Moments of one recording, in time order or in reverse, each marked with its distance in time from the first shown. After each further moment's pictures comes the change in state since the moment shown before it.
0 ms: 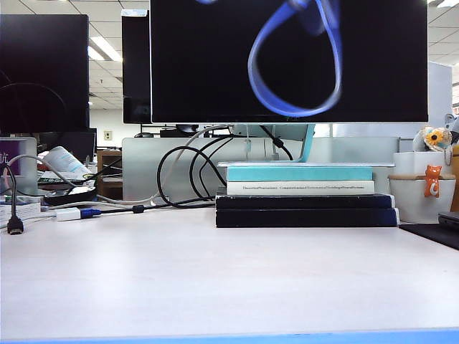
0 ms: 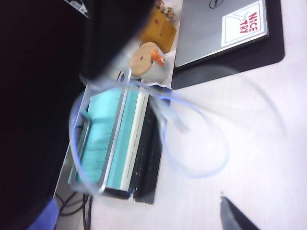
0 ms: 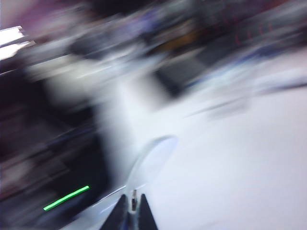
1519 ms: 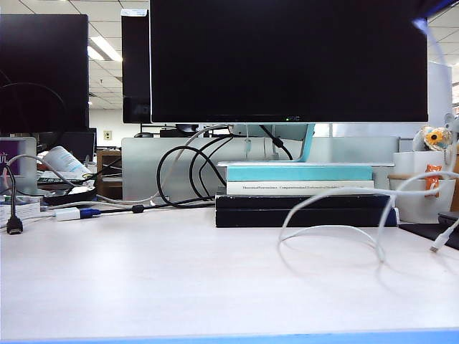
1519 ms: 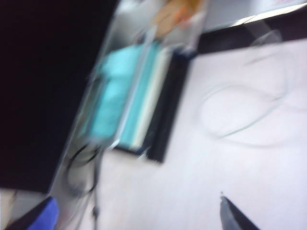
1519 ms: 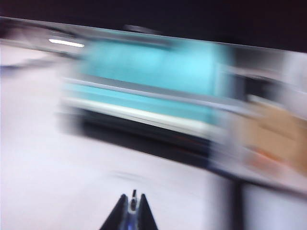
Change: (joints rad) left arm 0.031 -0.024 0.000 -0.064 -0.145 -0.101; right arm -0.001 -0.141 0.000 -0.333 0.825 -0.296
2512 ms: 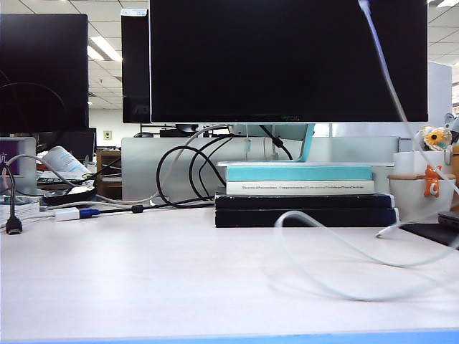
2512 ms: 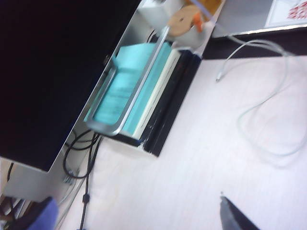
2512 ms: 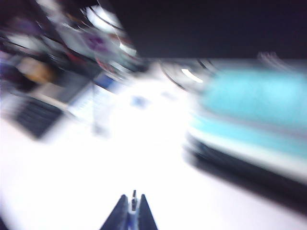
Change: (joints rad) left arm 0.000 -0.132 0.000 -0.092 0.009 -0.112; right arm -0.121 0.115 -0.006 0.257 -0.597 0.204
